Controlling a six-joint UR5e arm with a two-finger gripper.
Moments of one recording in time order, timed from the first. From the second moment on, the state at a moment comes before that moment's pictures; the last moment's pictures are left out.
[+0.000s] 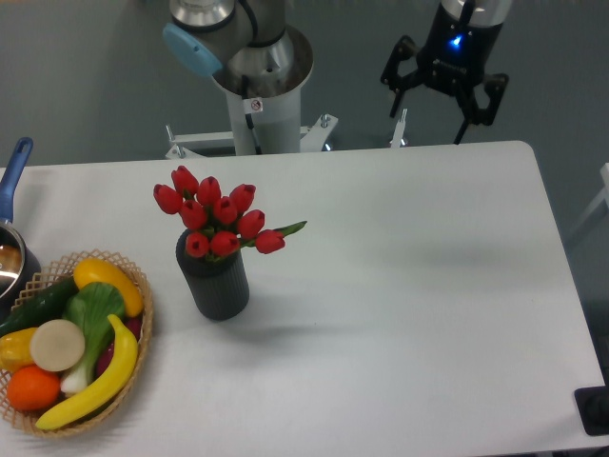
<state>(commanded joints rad) 2.89 -1.56 -1.56 -1.56 1.26 1.36</state>
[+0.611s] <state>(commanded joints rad) 2.90 -1.56 -1.57 -1.54 1.25 1.36</state>
